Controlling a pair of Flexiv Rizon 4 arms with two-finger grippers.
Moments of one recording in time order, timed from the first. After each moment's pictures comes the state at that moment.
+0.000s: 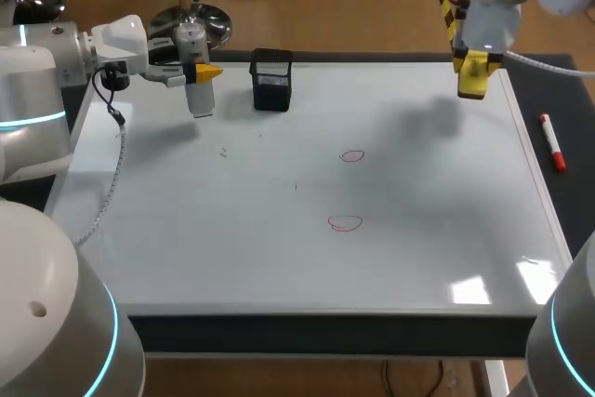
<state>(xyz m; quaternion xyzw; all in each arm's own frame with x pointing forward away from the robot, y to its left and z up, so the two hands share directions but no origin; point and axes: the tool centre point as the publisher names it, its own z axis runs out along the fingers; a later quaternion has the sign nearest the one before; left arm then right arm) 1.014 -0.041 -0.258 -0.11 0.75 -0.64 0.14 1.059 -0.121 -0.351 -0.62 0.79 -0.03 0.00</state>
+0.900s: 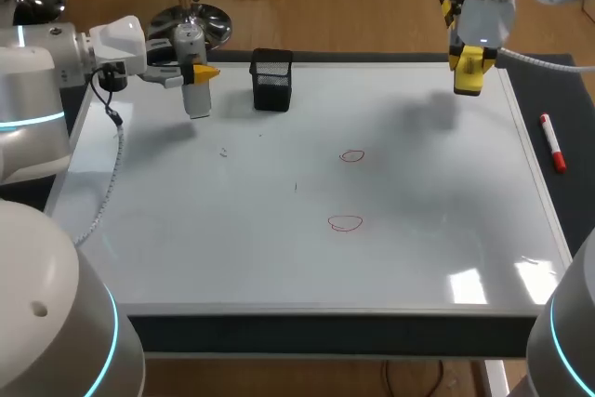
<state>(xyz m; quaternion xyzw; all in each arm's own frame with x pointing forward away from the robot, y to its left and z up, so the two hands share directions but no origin) 1.012 -0.038 -0.259 -0.11 0.75 -0.64 0.14 1.069 -0.116 -0.354 -0.62 0.78 -0.02 -0.01</state>
